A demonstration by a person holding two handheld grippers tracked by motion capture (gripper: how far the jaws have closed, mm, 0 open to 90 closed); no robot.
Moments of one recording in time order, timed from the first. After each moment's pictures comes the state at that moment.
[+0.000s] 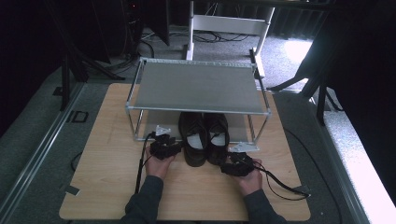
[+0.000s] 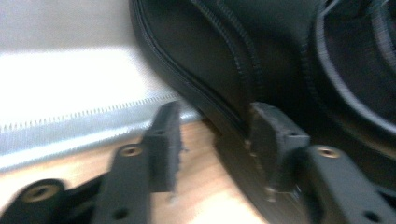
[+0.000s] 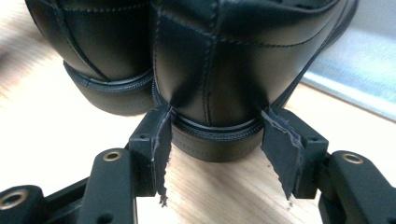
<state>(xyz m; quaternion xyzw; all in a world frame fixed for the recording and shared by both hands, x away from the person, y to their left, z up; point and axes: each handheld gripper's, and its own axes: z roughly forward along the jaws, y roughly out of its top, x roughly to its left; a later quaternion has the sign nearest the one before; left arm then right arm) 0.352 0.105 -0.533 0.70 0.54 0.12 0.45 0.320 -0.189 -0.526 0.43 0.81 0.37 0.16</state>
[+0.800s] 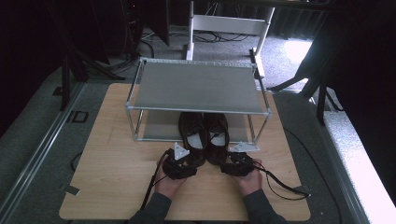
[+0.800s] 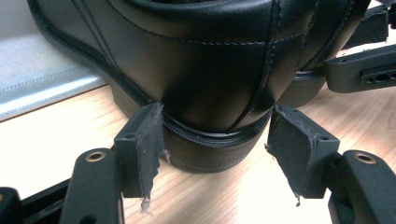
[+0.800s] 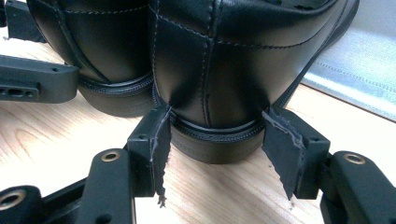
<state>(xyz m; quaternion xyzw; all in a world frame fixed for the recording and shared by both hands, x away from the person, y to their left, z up) 0.300 0.050 -0.538 0.77 0.45 0.17 0.41 0.321 -0.189 -0.526 0.43 0.81 0.37 0.16</state>
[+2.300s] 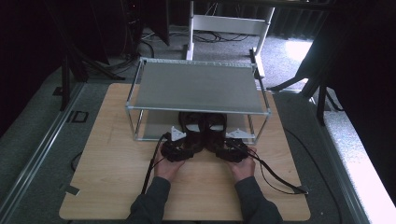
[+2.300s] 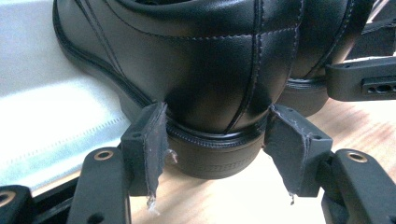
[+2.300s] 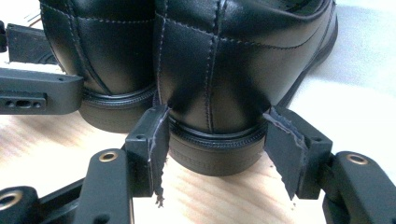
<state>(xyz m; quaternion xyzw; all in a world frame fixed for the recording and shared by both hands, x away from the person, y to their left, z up) 0.352 0.063 -0.526 0.76 0.46 0.17 0.43 0.359 -0.171 -0.515 0.46 0.77 0.39 0.19</state>
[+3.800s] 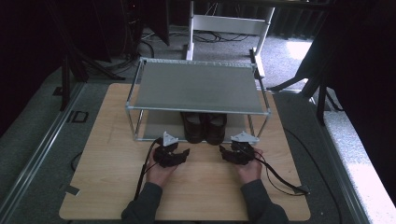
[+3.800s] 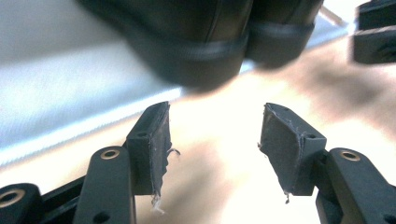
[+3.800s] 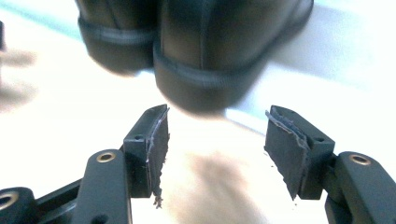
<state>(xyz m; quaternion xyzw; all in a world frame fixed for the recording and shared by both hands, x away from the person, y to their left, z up) 0.325 0.093 -0.540 0.76 0.48 0.15 0.41 0.352 -0.194 -0.523 0.45 0.79 0.36 0.22</state>
